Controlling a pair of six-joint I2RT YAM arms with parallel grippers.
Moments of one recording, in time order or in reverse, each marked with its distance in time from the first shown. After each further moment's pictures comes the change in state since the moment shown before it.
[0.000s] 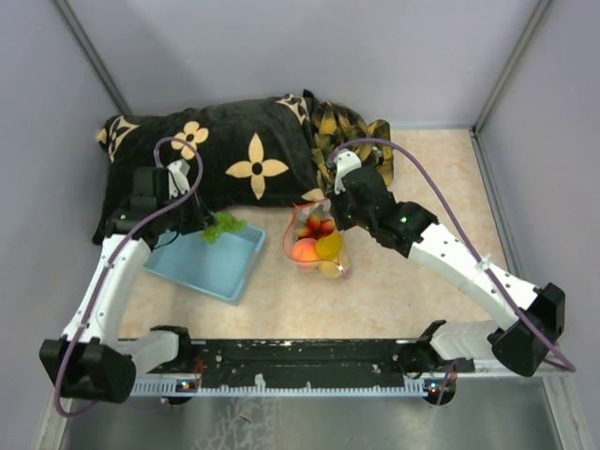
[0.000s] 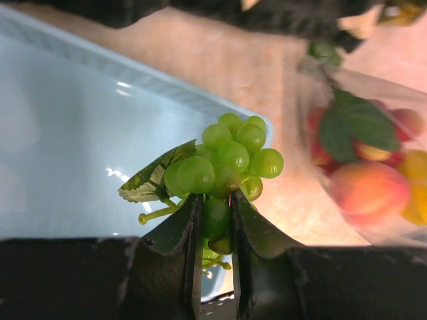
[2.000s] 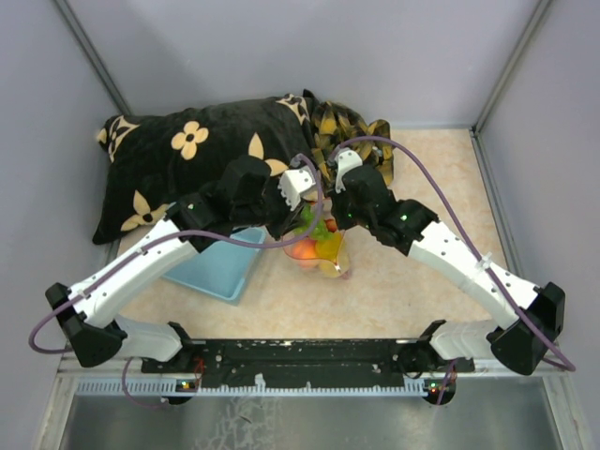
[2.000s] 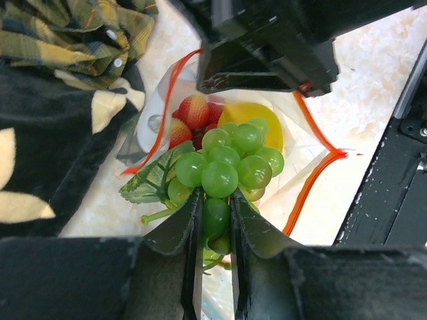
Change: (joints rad) left arm -0.760 0.174 0.368 0.086 -0.065 0.508; right arm 0.000 0.009 0.027 -0.045 0.014 0.024
